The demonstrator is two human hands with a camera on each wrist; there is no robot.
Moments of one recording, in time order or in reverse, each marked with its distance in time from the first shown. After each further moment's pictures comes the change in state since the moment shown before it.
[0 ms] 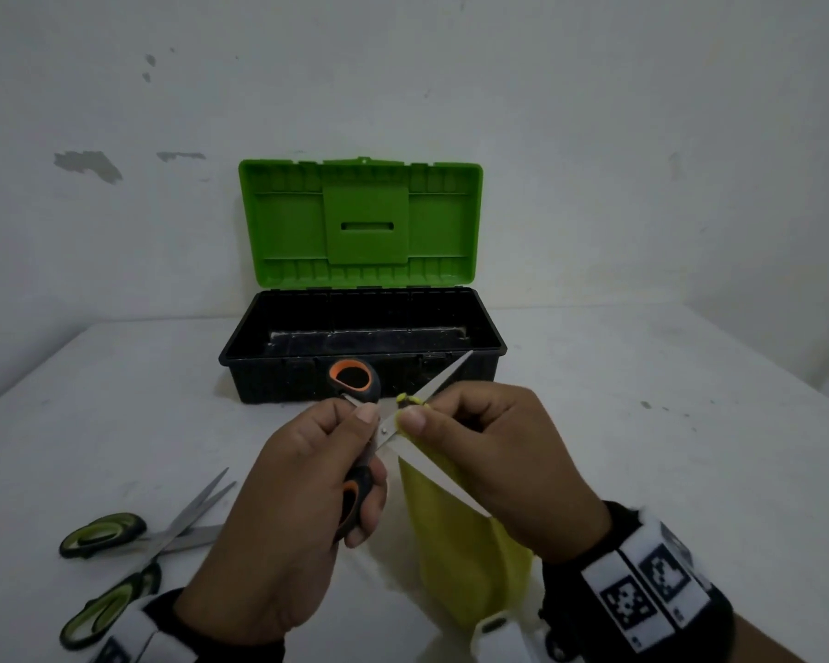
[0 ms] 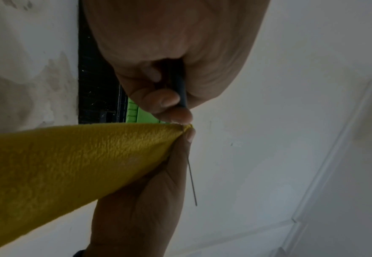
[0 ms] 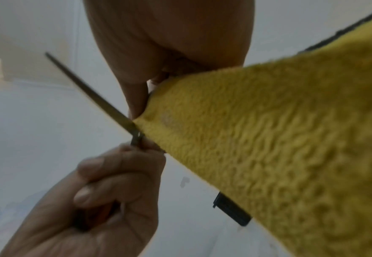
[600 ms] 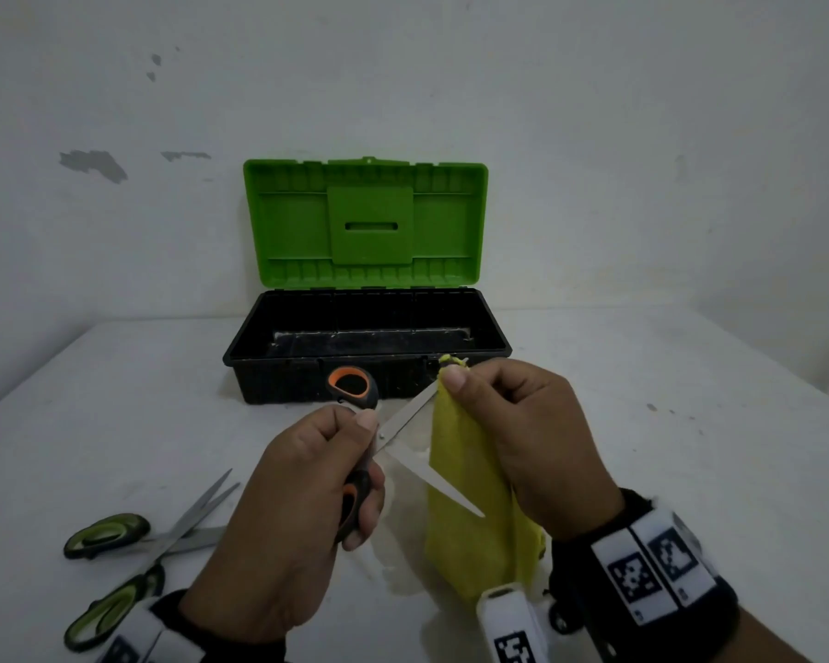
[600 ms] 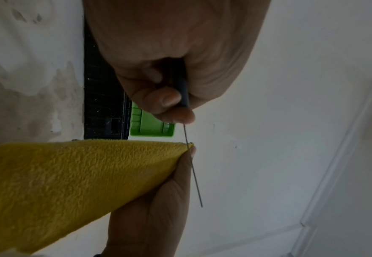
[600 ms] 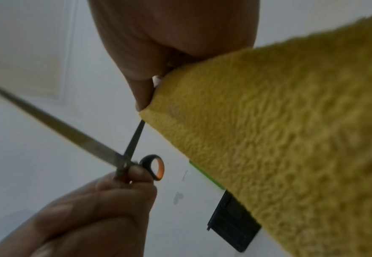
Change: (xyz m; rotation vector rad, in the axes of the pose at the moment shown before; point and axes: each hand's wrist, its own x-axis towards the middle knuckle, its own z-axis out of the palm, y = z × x) left_hand 0.006 -0.005 -0.006 0.007 0.030 -0.015; right_hand 0.012 0.010 -0.011 0.015 0.223 0.054
